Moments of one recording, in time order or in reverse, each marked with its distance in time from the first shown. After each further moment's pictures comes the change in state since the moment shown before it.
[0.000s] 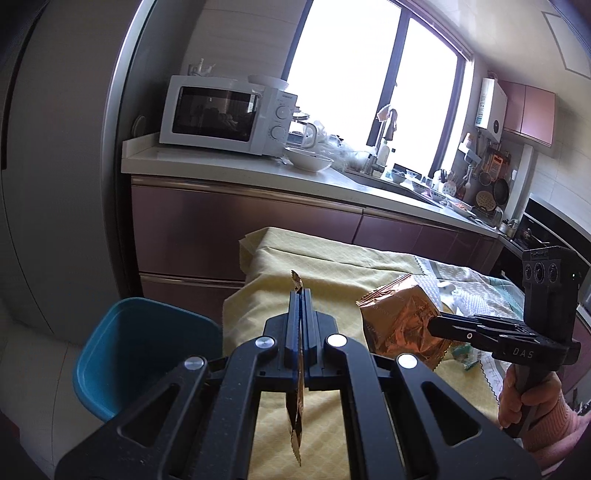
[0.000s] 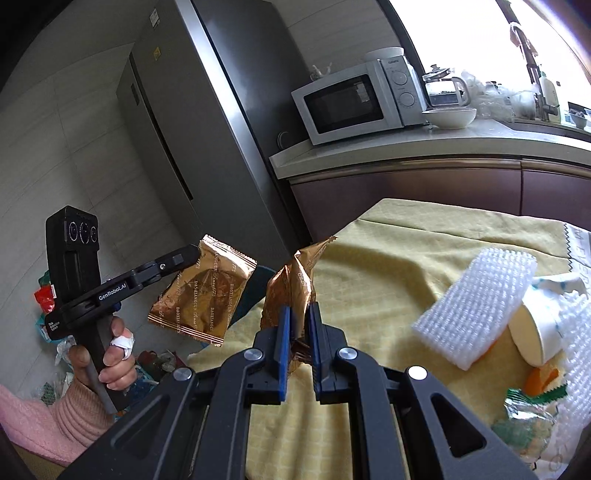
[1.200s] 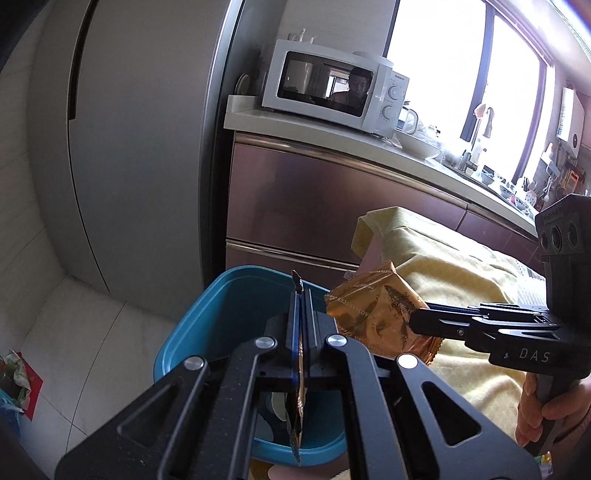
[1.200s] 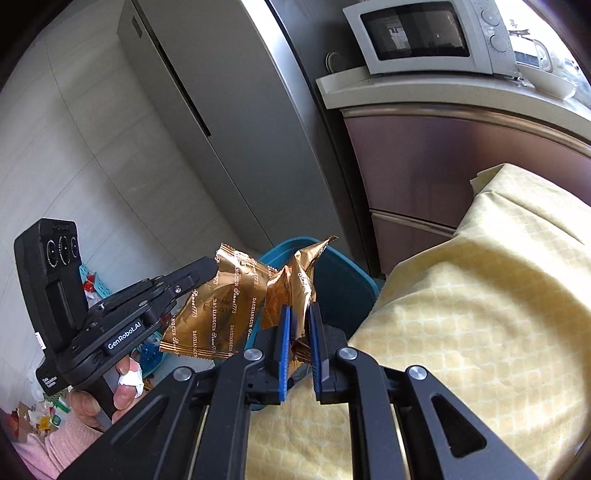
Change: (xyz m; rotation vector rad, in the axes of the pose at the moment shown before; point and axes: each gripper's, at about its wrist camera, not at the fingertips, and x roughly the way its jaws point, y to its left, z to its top) left arm 0.042 0.136 -0.024 -0.134 0.087 0.280; right arm 0.181 0.071 0.031 -0.049 0.277 0.076
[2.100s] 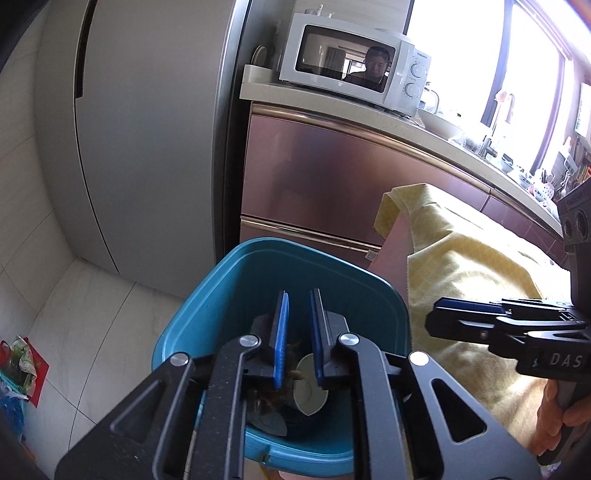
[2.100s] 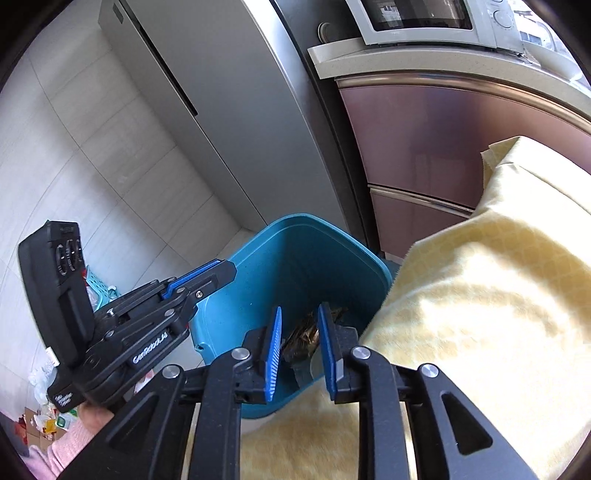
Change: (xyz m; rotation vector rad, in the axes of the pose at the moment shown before) left arm 0.041 0.012 -0.019 -0.018 0.070 0.057; right arm 0.025 0.000 -0.006 0.031 0.062 -0.015
